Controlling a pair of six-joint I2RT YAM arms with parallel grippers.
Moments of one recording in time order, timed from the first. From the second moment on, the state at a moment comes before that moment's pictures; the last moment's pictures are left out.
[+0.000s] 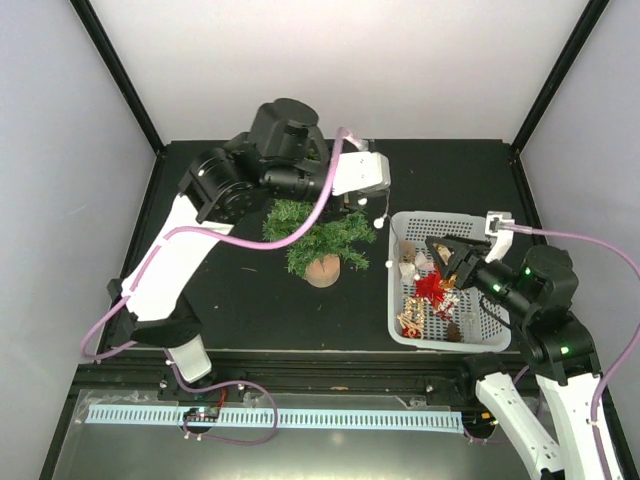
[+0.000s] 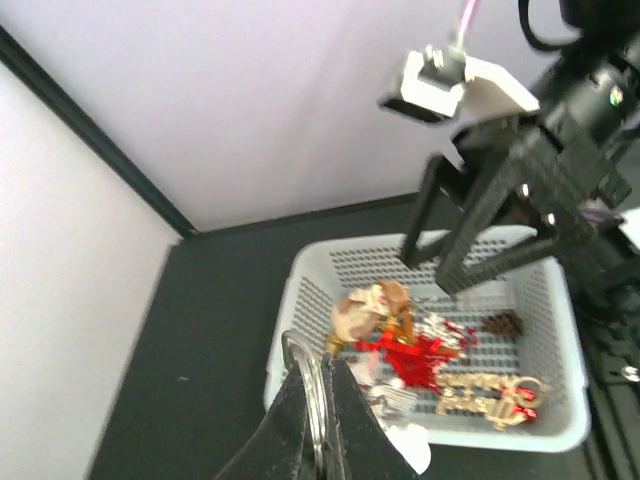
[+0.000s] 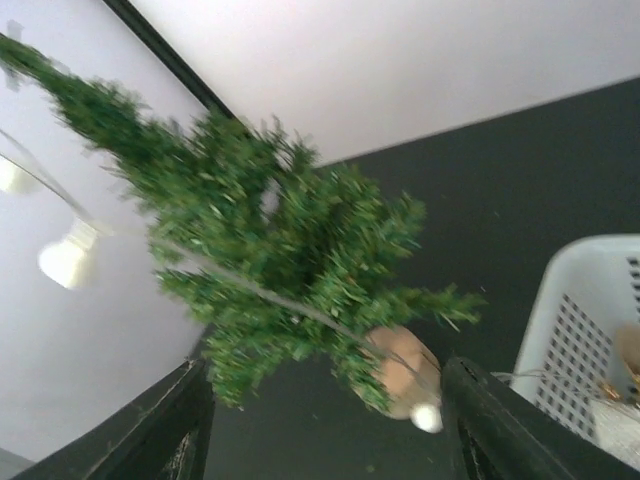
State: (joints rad) left arm -0.93 1.75 2.45 -1.17 0.39 0.52; right arm 0.25 0.52 0.97 -0.65 -0.44 0.57
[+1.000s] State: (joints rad) left arm -0.93 1.54 2.46 -0.98 0.18 0.66; right arm 0.25 0.72 0.79 -0.97 -0.18 0.54
